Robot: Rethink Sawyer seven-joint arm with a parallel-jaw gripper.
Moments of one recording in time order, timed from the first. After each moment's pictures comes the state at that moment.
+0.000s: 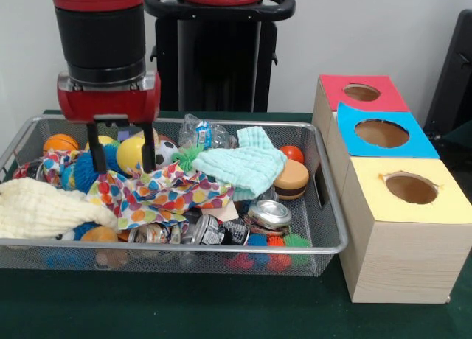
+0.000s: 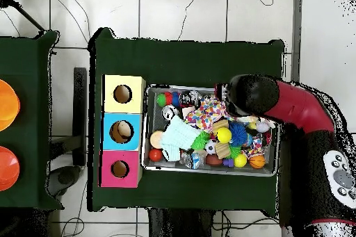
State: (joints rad) arm -0.55 -0.60 0.19 1.36 -0.17 0.77 1.38
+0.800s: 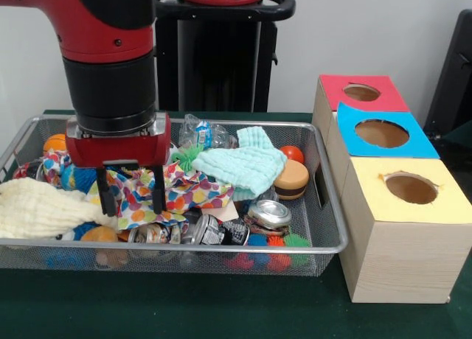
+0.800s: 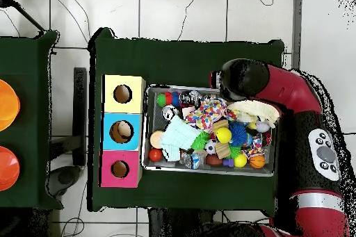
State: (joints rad) arm -0.51 -0.48 0.19 1.20 -0.17 0.82 1.38
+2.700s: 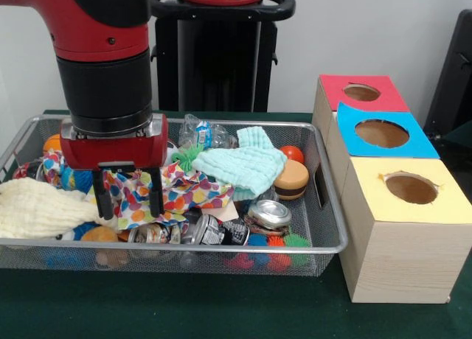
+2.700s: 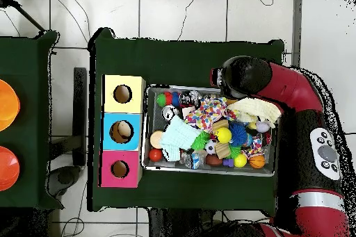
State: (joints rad) arm -0.51 -0.47 0.19 1.18 -0.15 0.82 1.38
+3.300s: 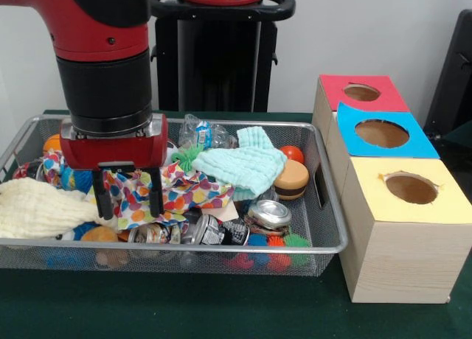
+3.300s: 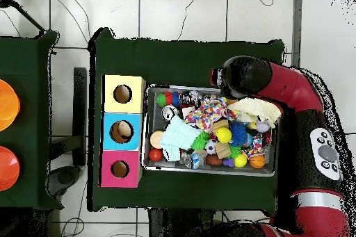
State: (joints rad) arm -0.51 -0.47 0.19 1.18 -0.15 0.82 1.38
